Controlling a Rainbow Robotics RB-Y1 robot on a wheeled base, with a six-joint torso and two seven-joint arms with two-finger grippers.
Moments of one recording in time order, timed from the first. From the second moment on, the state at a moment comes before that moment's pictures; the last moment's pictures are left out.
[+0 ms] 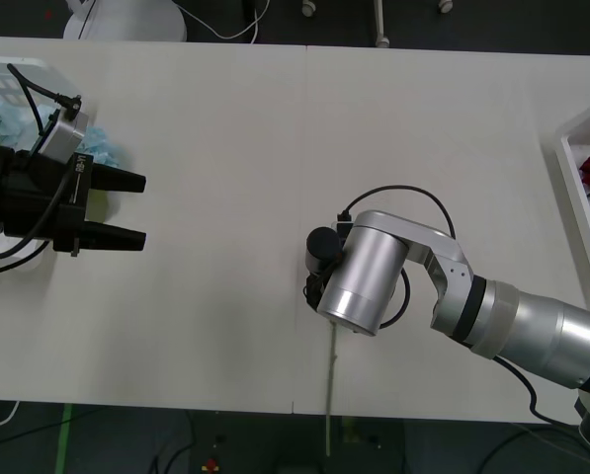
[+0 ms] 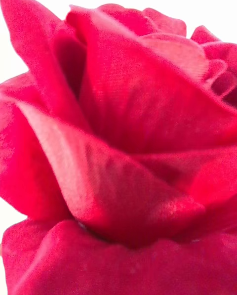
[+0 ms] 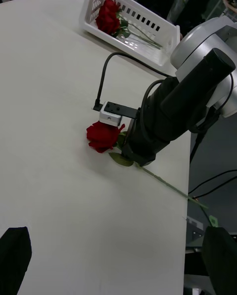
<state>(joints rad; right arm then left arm) -0.72 -0.44 1.01 -1.55 -0.44 1.35 0.44 -0.33 0.87 -0.01 -1.63 1.91 1.38 -2.61</state>
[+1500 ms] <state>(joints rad) -1.06 -0.83 0.29 -0.88 -0.30 1.21 2.02 -0.31 0.87 -0.01 -1.69 1.89 1.26 -2.63</state>
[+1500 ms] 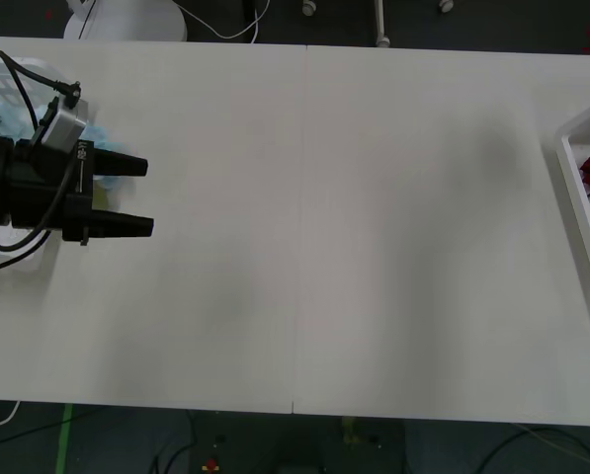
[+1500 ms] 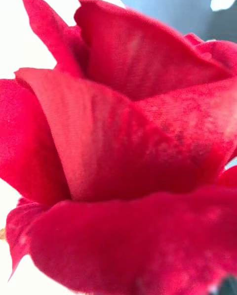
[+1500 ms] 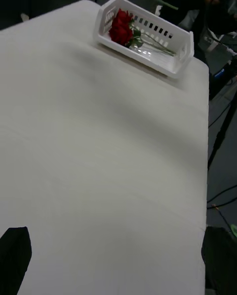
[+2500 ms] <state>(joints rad) -0.90 -0.82 0.29 -0.56 -0.12 0.79 1.97 -0.30 0.86 -0.11 -1.74 1.89 1.11 -2.68</state>
